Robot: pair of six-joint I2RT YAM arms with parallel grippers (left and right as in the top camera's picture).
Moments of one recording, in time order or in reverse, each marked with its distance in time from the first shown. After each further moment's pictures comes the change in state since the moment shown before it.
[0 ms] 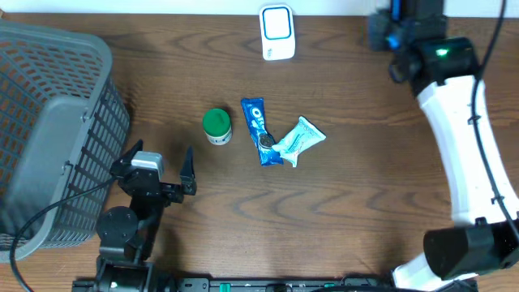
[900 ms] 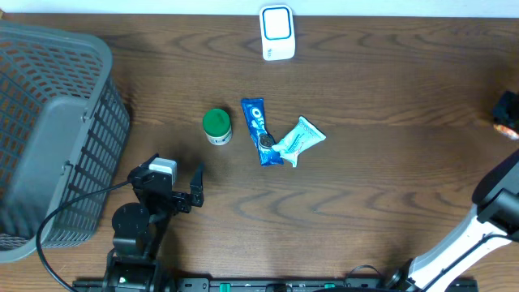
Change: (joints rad) left arm 0.000 0.000 -0.125 -0.029 0.060 0.005; right arm -0.746 0.418 -0.008 -0.162 -0.001 0.073
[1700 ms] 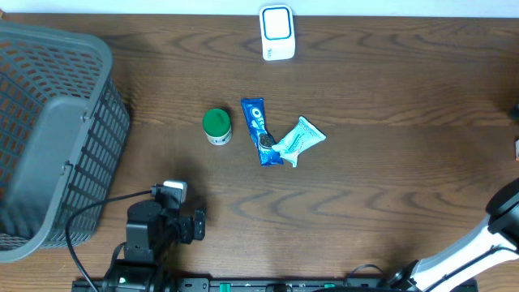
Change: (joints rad) left arm 0.000 -0.008 -0.001 -0.567 0.011 0.000; right arm -0.120 -0.098 -0.002 0.072 -0.345 -0.007
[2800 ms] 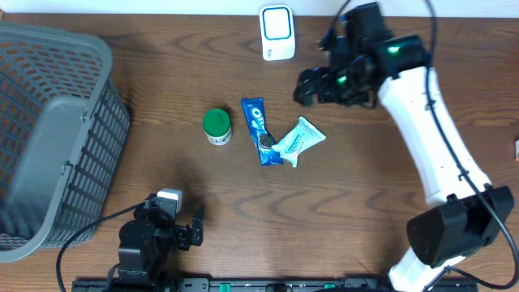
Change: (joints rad) left arm 0.000 -0.320 0.000 -0.128 0.003 0.000; right arm 1.042 -0.222 0.000 -0.301 -0.195 0.115
